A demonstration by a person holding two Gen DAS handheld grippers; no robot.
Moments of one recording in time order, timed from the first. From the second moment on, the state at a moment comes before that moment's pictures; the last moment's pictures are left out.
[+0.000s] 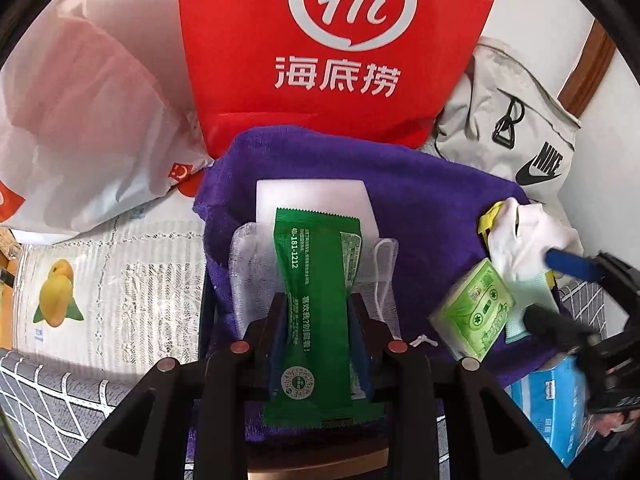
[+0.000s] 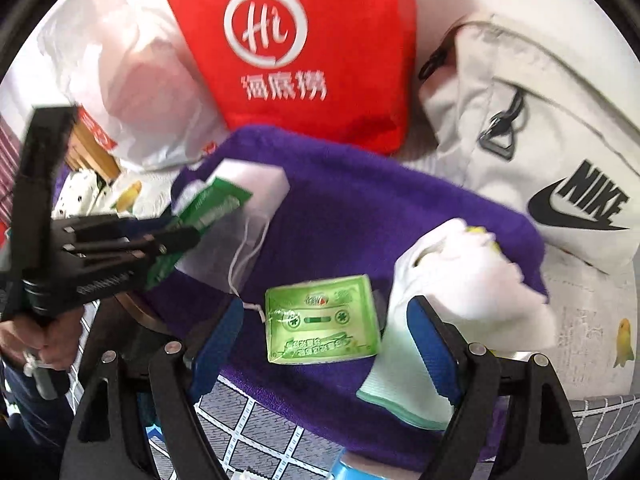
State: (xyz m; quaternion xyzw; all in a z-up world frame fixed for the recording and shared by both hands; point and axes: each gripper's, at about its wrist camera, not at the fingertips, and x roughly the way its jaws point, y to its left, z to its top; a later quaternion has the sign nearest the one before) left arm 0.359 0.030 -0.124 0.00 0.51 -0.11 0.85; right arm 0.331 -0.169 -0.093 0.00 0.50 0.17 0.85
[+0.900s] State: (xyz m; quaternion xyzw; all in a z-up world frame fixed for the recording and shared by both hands) left arm 0.307 0.023 -0.041 0.01 0.44 -0.09 0.89; right arm 0.266 -0.175 -0.024 -0.01 0.45 0.15 0.88
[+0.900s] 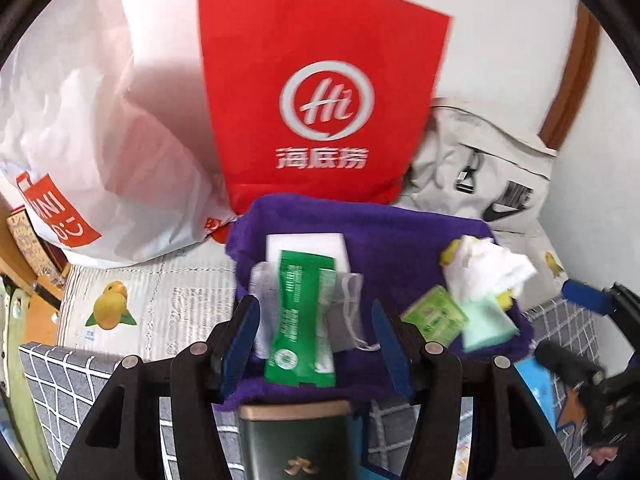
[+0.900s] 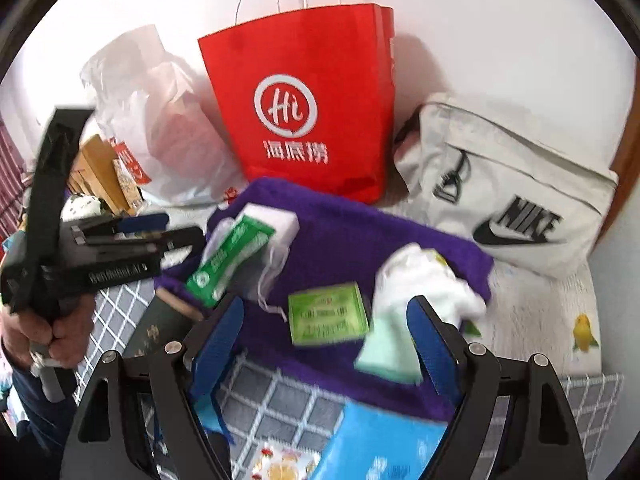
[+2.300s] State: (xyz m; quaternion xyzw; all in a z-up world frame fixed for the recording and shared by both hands) left arm 0.116 0.076 -0.117 -0.04 0.48 -0.15 0.87; right arm 0.085 -0.077 -0.153 -0.29 0.42 0.09 0.86
